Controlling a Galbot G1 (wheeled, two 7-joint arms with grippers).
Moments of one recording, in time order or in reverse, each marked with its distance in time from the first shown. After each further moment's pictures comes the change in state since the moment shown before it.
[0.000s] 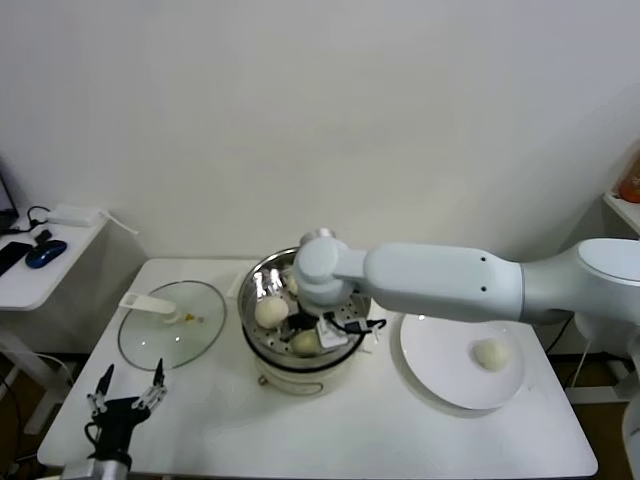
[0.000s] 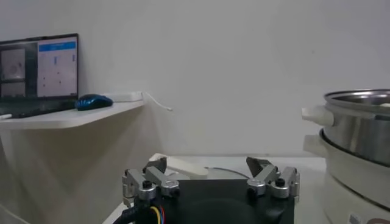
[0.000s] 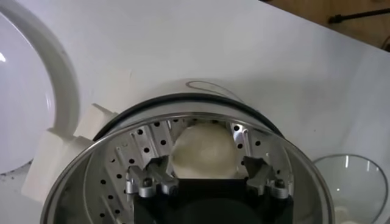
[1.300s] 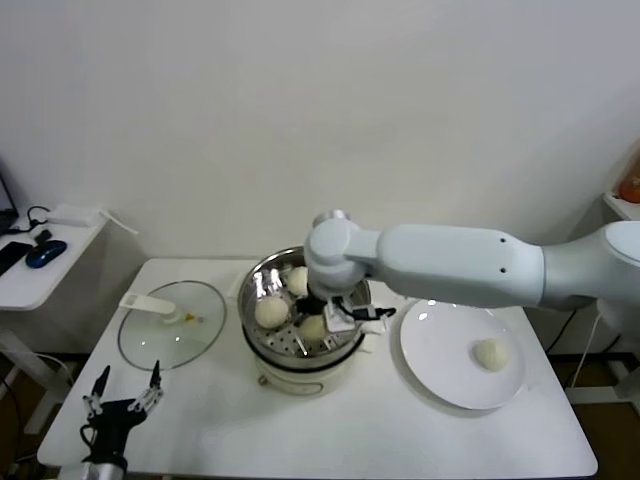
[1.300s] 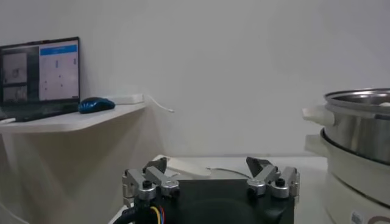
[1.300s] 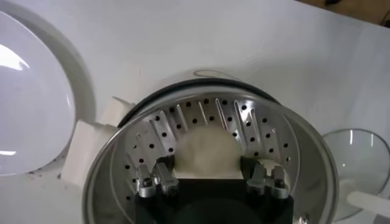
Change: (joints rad) left arm 0.017 0.012 -0.008 -0.007 -0.004 -0.009 0.000; right arm 0.069 -0.031 -0.030 0.018 0.060 -0.051 0.003
